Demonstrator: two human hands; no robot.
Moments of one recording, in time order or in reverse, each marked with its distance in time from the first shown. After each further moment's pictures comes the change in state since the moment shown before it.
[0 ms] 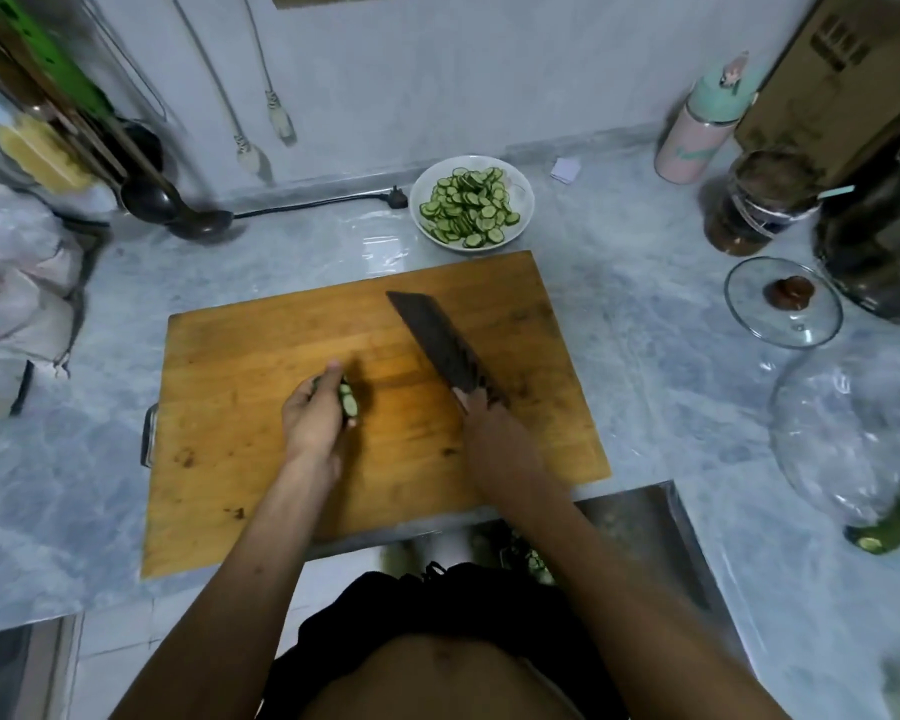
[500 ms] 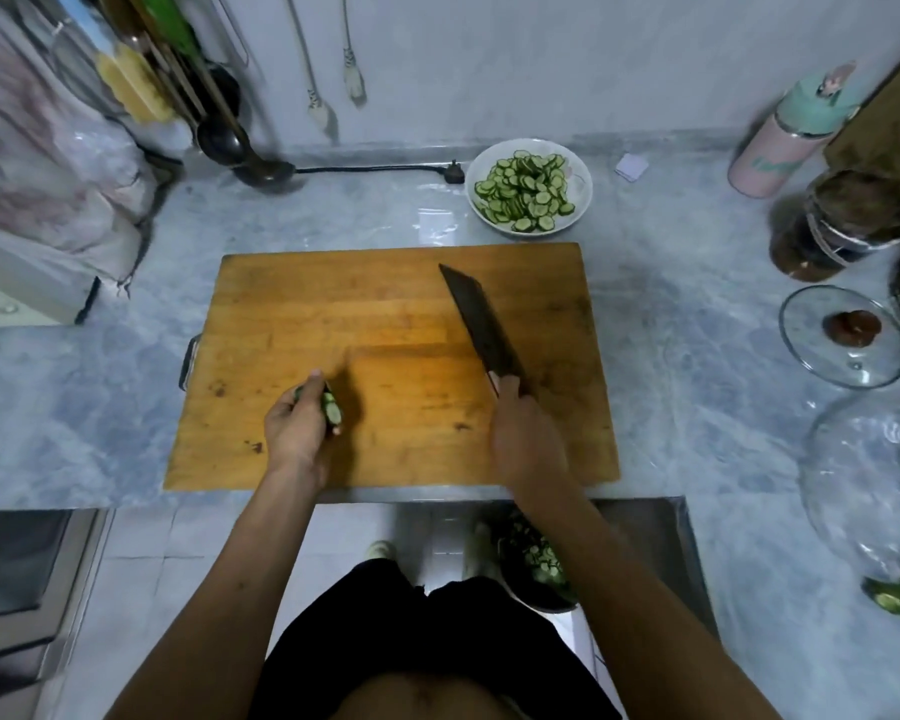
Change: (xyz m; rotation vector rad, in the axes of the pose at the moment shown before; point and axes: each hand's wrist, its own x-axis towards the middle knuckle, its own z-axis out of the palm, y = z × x) left_hand -0.026 -0.029 -0.046 -0.167 0.203 -0.031; right_hand -0.016 0.014 -0.006 -0.024 0.057 -0.034
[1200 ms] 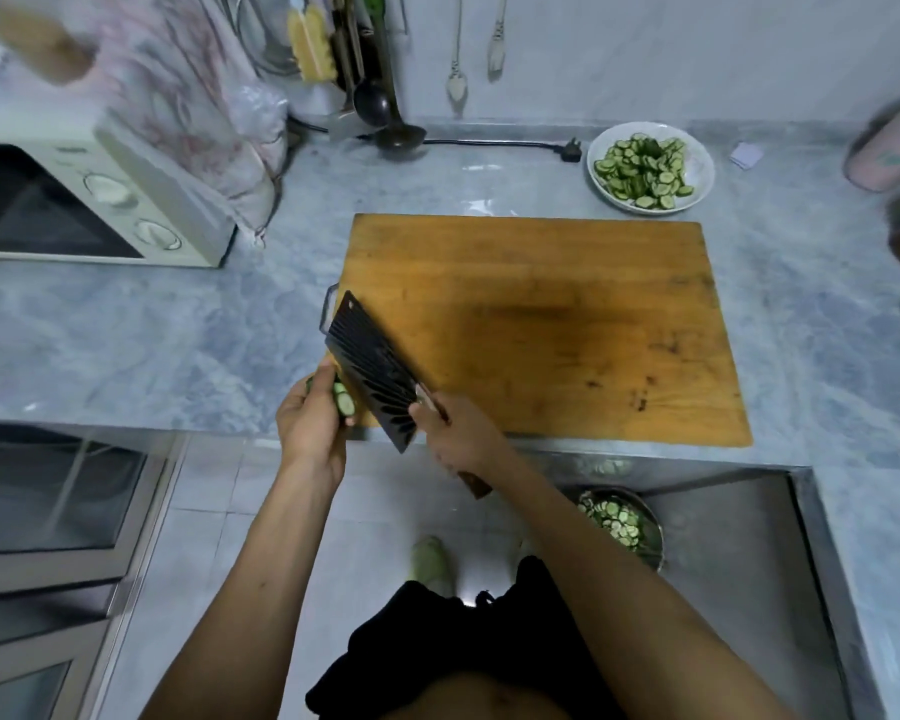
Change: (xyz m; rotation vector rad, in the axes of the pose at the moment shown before) left_hand 0.035 0.028 -0.166 -0.150 -0.033 0.071; right_hand -0.048 -0.183 0.104 0.653 -0.381 -0.270
